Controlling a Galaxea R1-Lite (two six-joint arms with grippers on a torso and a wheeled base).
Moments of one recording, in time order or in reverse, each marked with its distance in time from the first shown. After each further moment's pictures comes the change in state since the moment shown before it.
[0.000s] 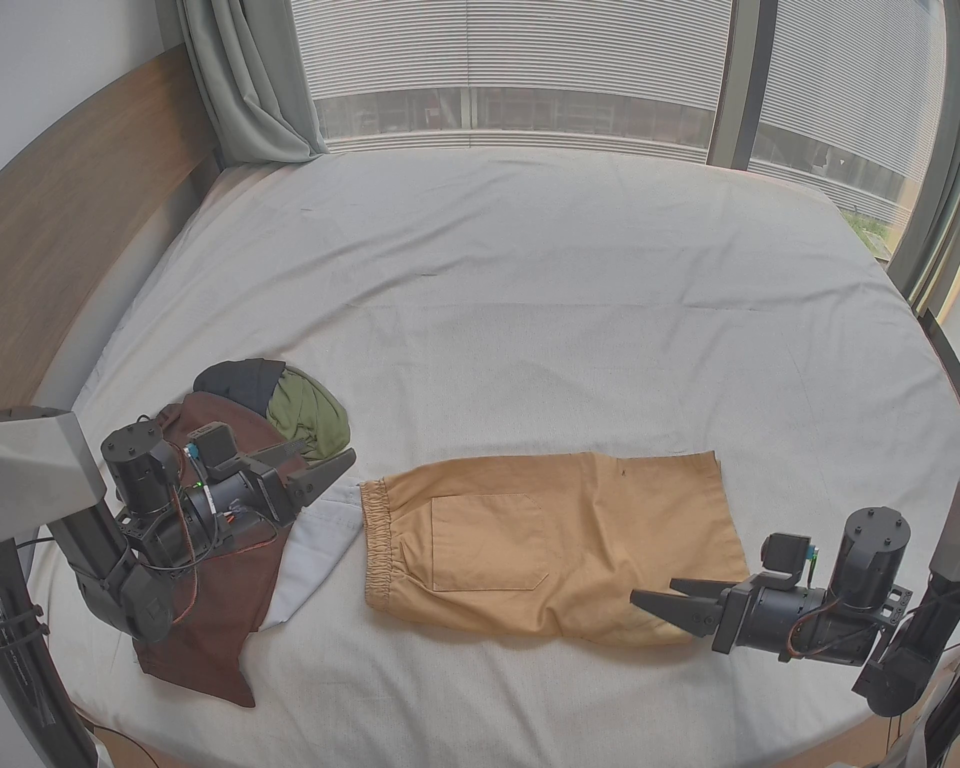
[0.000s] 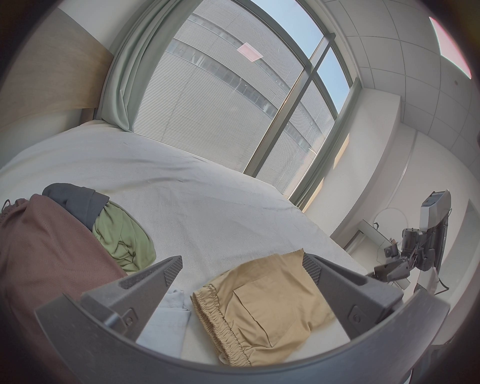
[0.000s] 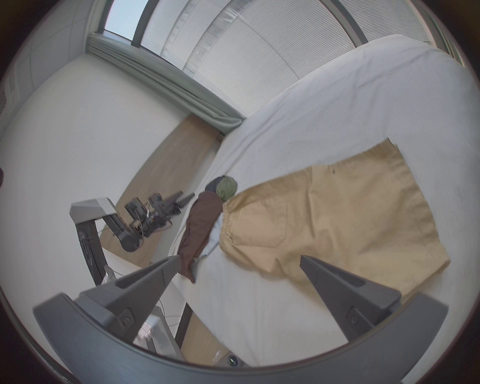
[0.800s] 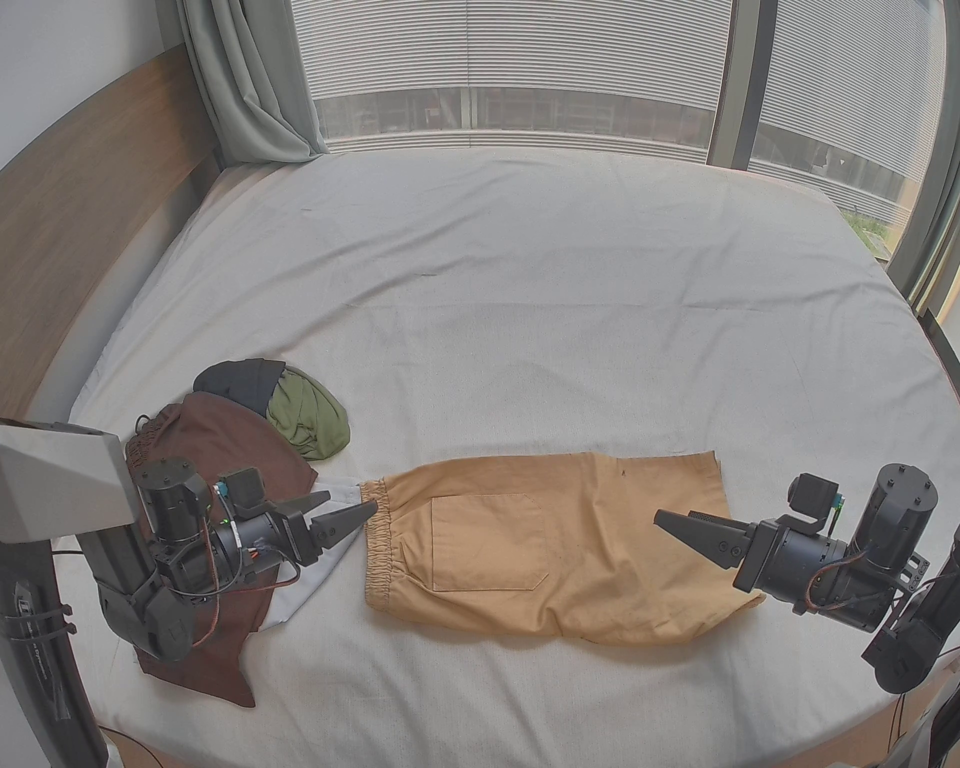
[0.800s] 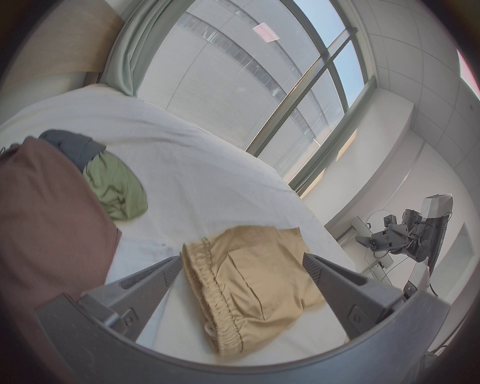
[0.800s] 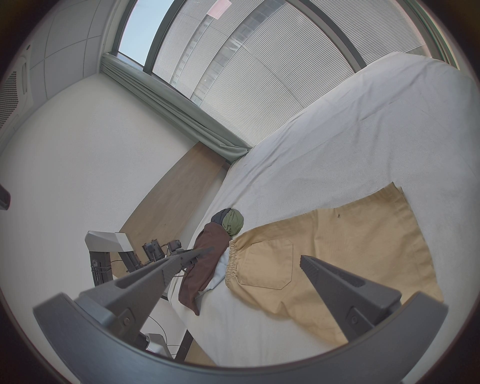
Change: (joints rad) left arm -0.031 0.110 0.036 -0.001 -0.027 -0.038; right arm -0.068 -0.085 -0.100 0.000 0.000 0.044
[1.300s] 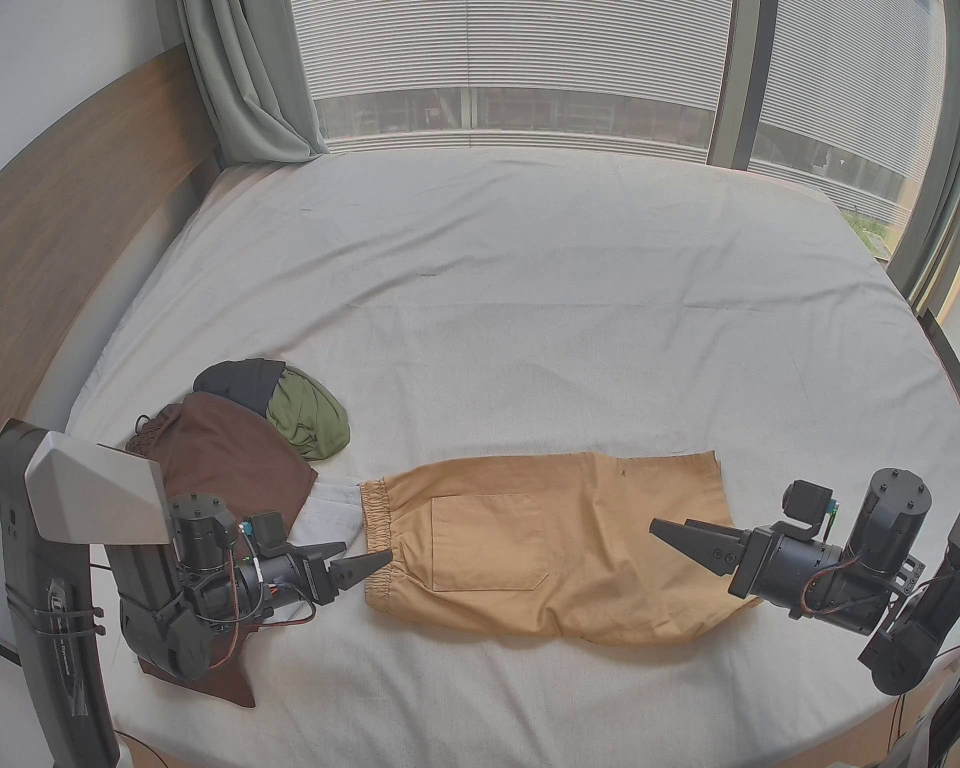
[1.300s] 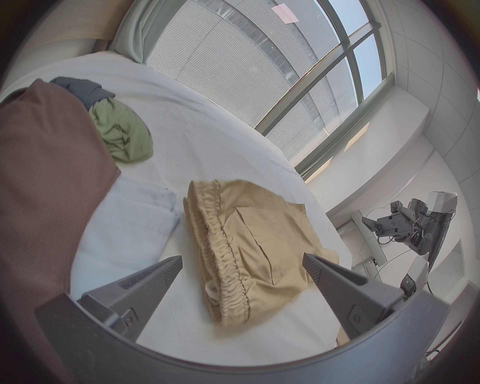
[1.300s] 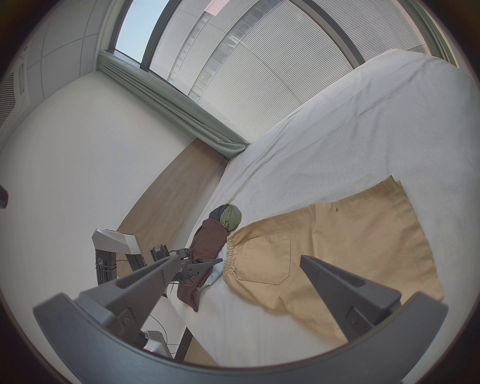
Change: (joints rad) left arm -0.021 0.130 0.031 0.000 -0.010 -0.007; right arm 0.002 0.020 0.006 0.000 0.001 -0.003
